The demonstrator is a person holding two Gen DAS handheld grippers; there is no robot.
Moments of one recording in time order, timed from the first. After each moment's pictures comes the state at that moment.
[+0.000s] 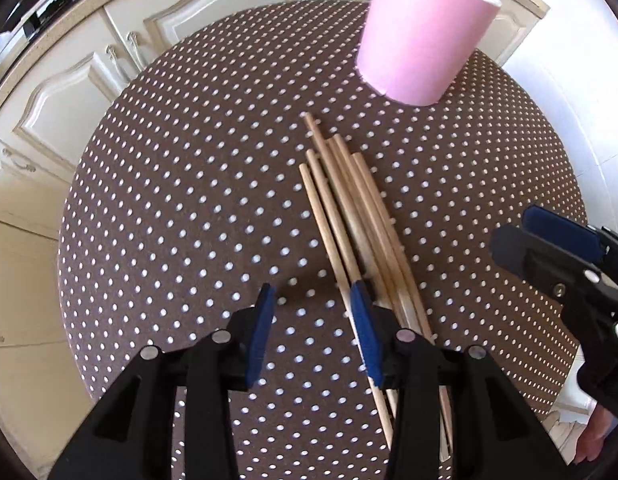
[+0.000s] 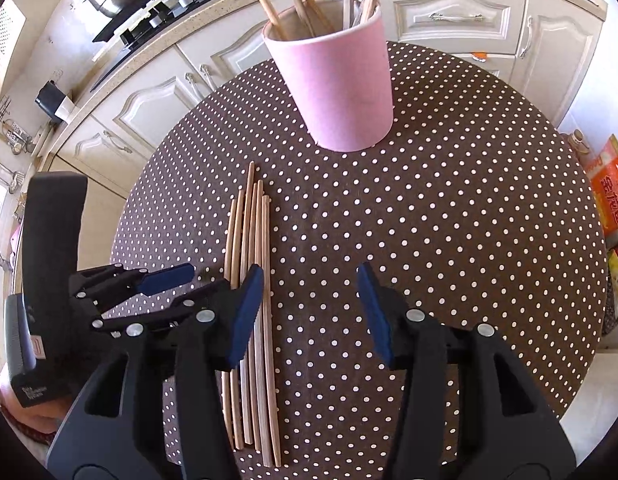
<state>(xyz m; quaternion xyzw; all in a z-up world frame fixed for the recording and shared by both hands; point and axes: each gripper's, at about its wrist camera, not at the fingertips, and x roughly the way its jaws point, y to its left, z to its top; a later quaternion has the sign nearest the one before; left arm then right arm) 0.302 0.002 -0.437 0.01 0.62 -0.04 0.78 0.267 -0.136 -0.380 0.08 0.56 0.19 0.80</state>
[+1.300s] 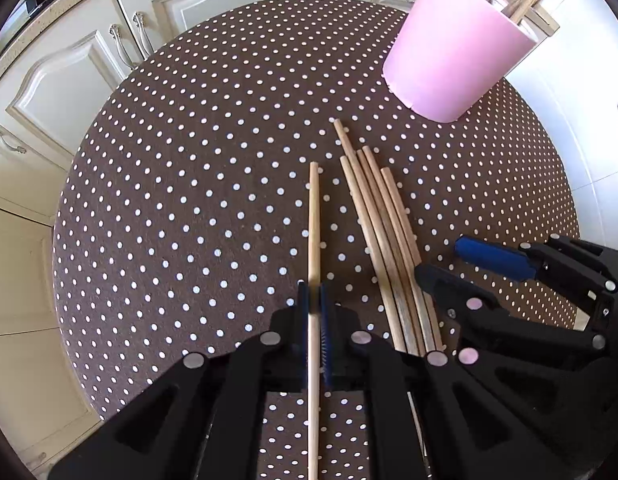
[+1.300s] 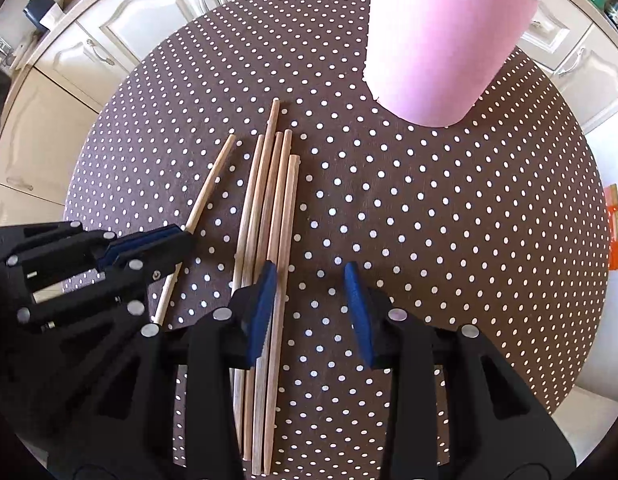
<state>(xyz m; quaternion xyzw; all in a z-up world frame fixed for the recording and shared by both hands) 0.326 0.040 -0.441 -0.02 0.63 -0.05 0.77 0.307 -0.024 -0.424 -0.07 0.64 0.19 0.74</state>
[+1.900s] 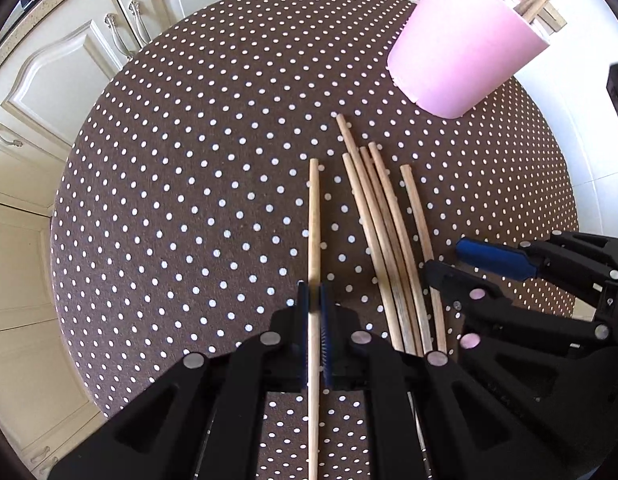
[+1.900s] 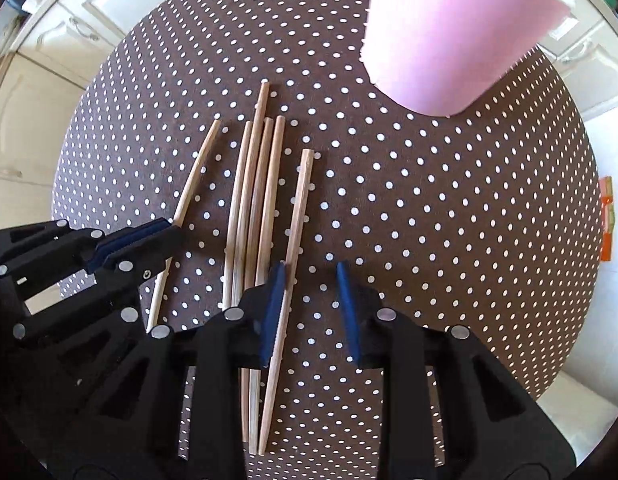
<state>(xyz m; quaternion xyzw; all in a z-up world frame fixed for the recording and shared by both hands) 0.334 0.042 -0.447 -0.03 0.66 -0.05 0.75 0.342 -0.009 -0.438 -0.10 0.68 0.17 0.70</state>
